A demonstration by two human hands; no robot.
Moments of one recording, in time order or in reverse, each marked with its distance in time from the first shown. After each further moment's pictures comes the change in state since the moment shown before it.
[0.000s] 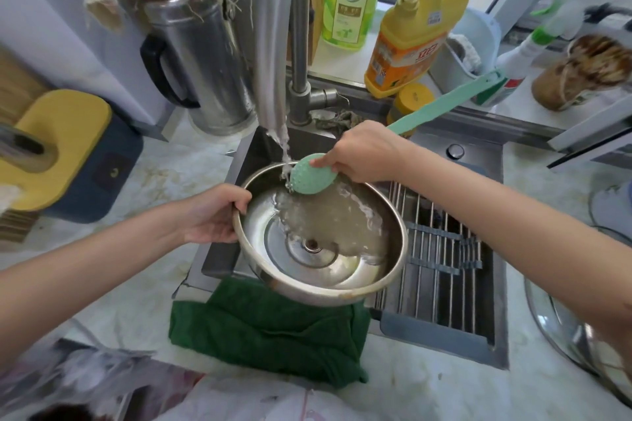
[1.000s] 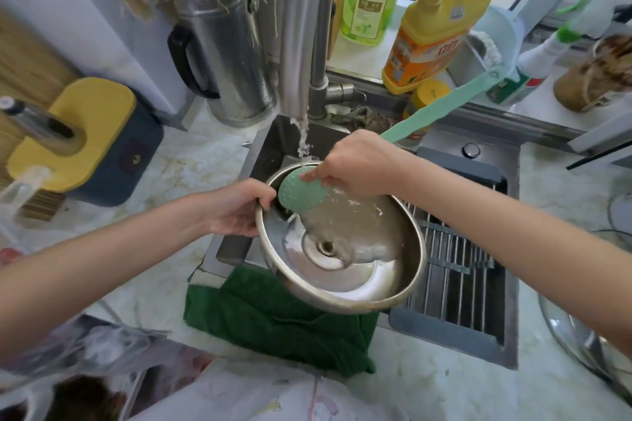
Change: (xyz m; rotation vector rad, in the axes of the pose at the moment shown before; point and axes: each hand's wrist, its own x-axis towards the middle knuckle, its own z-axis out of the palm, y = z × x) left_hand -0.014 0.000 0.020 0.040 0.023 0.009; right_hand 0.003 -0.038 -0.011 0.042 0.019 -0.127
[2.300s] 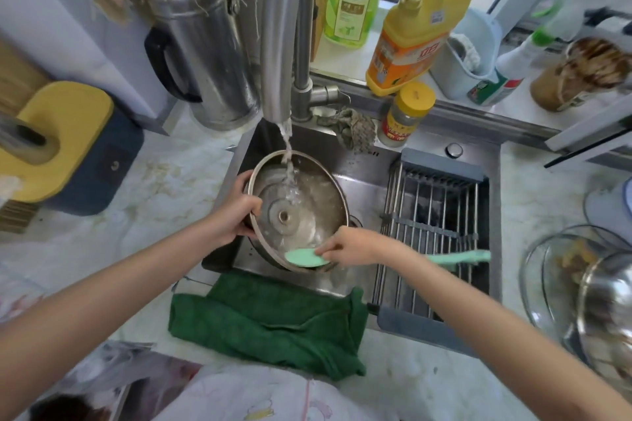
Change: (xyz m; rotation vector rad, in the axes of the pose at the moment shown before) left_hand 0.062 -0.037 -0.011 -0.086 0.351 0.197; right_hand -0.032 -0.048 0.129 0.959 -0.497 0.414
